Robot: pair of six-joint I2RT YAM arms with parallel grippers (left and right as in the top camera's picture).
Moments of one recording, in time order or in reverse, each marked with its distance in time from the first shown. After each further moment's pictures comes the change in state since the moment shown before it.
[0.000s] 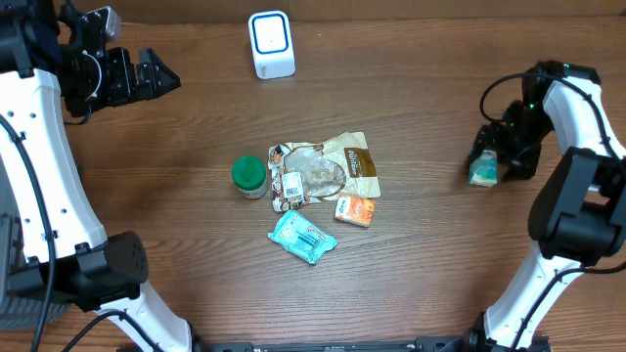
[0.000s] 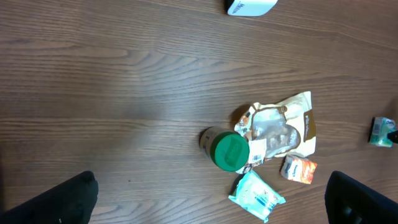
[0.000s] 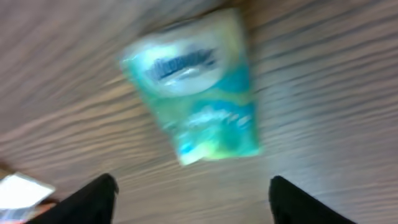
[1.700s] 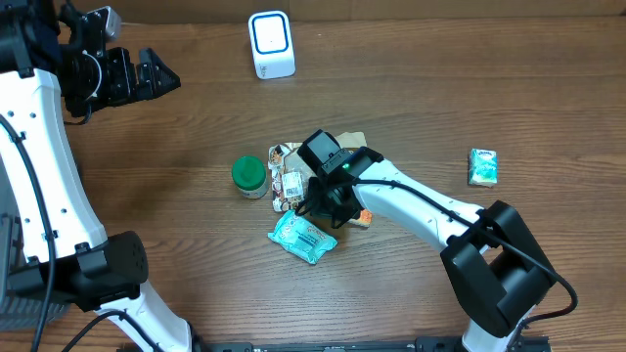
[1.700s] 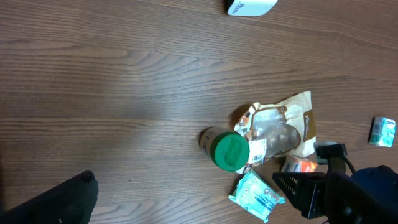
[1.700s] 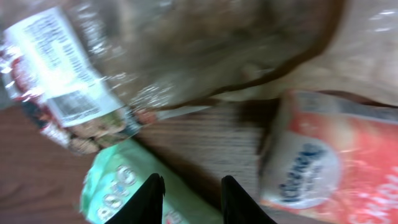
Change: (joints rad) left arm 0.000 0.000 0.000 0.000 0.000 0.000; right arm 0.949 -0.245 -0.463 0.633 0.034 0.676
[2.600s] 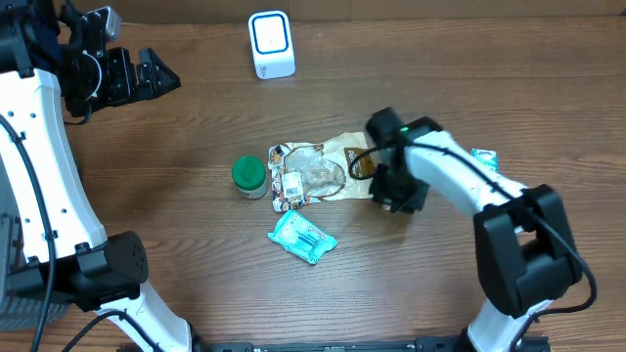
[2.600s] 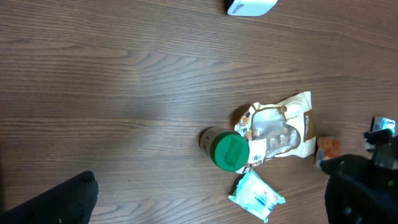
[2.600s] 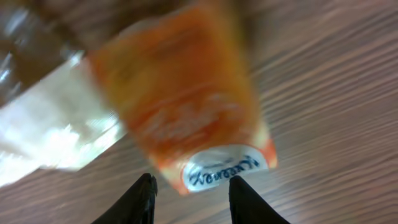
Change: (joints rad) left arm 0.000 0.000 0.000 0.000 0.000 0.000; right arm -0.306 0.000 -0.005 -0.284 0.118 -0.074
